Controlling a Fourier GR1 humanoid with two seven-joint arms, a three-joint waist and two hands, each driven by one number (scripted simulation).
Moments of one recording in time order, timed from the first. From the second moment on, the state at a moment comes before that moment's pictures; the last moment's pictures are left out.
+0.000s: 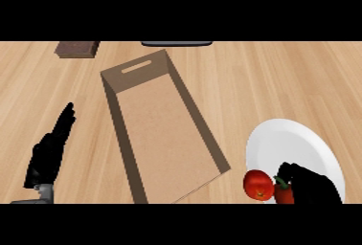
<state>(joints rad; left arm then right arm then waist) 0.01 0.25 0.00 -1.55 -0.13 0.11 0.10 0.29 -0.19 0.28 -1.97 1.25 0.20 0.50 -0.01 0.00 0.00</state>
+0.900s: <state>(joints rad) 0.00 0.23 0.00 -1.53 -0.15 0.09 0.09 0.09 -0.02 0.52 -2.36 1.25 0.24 0.62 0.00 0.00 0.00</state>
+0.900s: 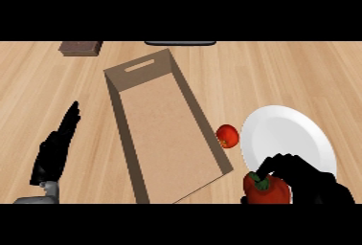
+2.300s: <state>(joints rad) -0.02 0.20 0.01 -1.56 -0.17 0.07 0.11 -0.92 0.00 0.50 -1.32 0.74 -0.10 0.97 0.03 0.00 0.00</state>
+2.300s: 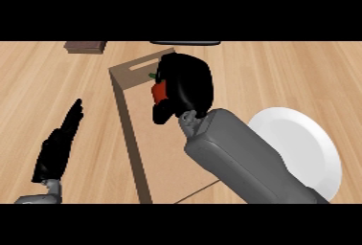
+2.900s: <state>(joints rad) -0.04 0.20 0.01 -1.54 -0.18 0.06 0.10 -1.02 0.00 0.58 -0.95 0.50 -0.48 0.83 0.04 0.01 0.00</state>
